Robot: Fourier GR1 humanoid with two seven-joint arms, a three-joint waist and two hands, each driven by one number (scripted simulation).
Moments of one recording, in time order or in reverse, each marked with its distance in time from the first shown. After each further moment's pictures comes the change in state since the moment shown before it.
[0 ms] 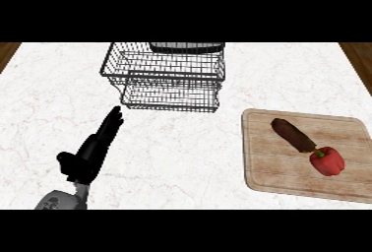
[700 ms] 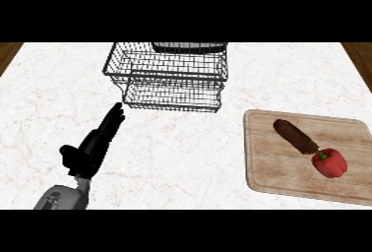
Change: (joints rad) left arm -0.030 -0.033 0.049 0.029 -0.044 -0.050 0.023; right arm 0.114 0.032 -0.095 -0.087 0.313 0.151 -0.062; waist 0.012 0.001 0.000
